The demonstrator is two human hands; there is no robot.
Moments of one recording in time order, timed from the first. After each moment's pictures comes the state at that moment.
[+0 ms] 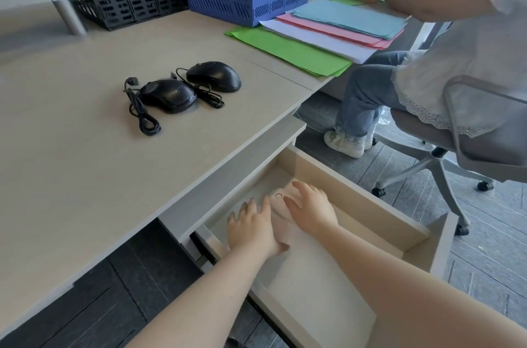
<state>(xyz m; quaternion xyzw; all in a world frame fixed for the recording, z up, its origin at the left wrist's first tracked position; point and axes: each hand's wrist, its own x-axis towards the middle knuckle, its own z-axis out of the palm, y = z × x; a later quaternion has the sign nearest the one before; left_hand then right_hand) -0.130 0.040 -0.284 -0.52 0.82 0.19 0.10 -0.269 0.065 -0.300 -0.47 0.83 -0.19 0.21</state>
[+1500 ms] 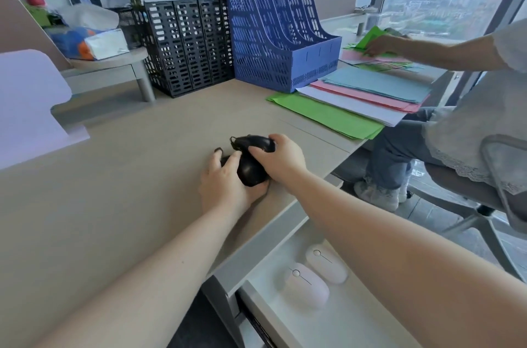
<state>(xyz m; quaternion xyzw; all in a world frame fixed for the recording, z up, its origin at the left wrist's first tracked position) -0.063 -0.082 -0.145 -0.61 0.73 0.16 -0.28 -0.180 -0.071 -0.109 -0.49 0.74 -0.40 0.22</state>
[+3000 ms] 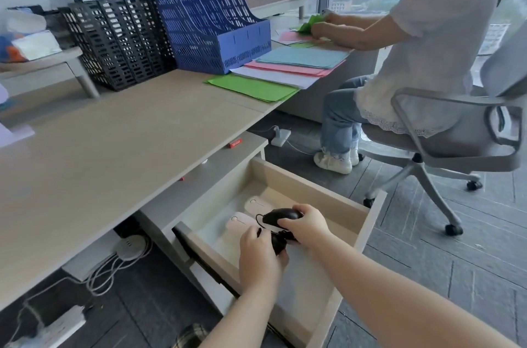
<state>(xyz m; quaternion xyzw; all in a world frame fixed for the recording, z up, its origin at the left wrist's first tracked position) -0.156 0.165 -0.269 -0.56 0.77 0.22 -0.20 -0.270 0.174 -0.239 -0.22 0.74 -0.46 0.44</state>
